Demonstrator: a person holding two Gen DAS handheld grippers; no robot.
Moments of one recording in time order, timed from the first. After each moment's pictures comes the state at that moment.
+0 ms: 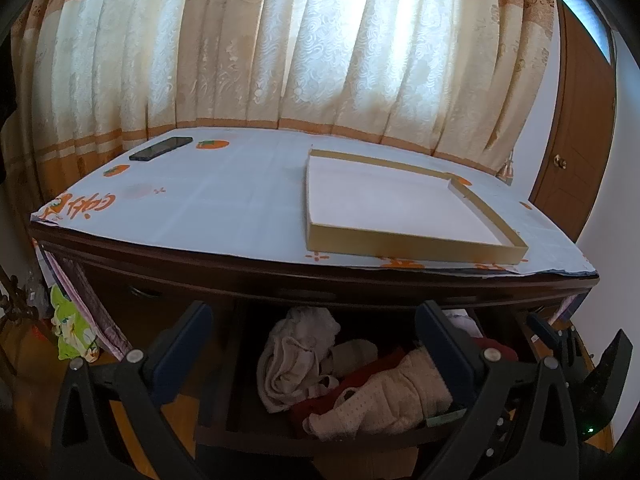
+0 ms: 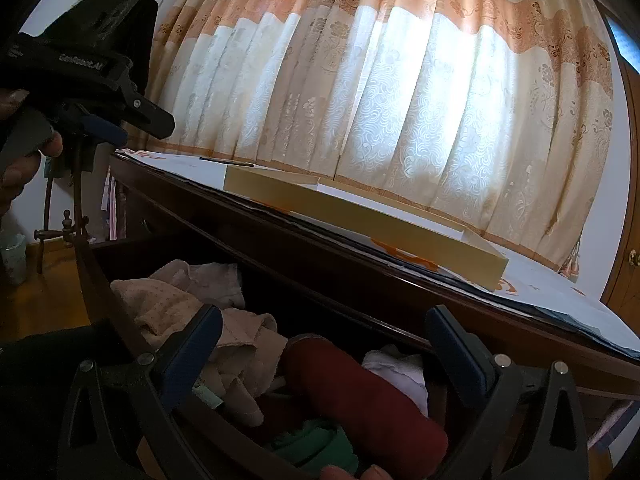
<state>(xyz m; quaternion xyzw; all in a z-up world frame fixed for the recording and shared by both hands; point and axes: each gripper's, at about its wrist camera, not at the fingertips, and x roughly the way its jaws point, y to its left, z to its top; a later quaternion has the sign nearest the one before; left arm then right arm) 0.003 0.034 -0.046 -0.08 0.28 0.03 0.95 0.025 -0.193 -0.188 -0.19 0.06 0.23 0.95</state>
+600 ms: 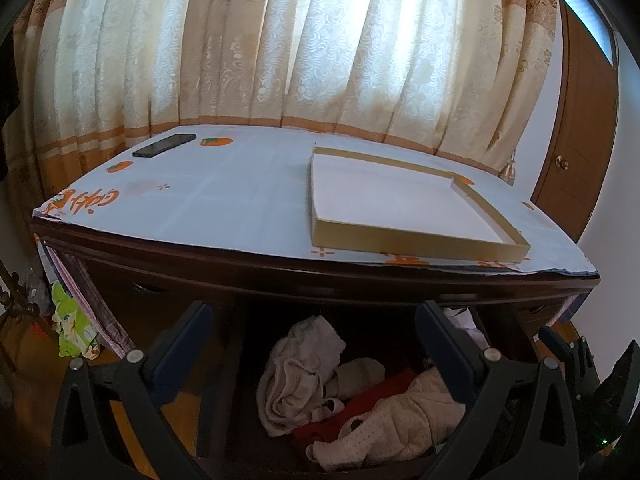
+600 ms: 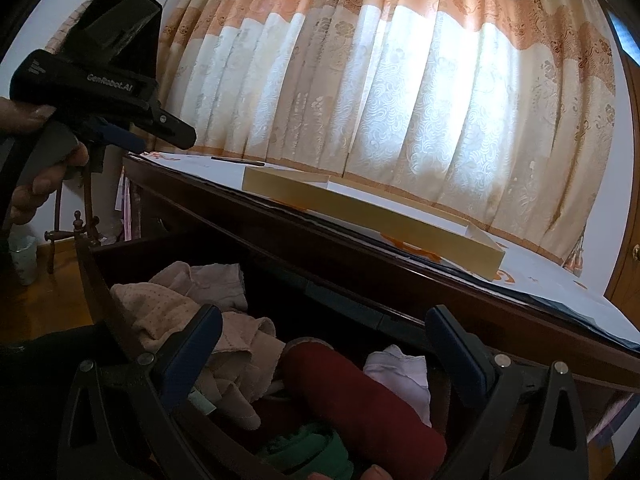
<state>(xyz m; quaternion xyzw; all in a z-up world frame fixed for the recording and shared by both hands) 0.000 0.040 -0.048 -0.09 0.29 0.04 0.95 0.006 -0.198 -0.185 -0.18 0.08 0.25 0.95</state>
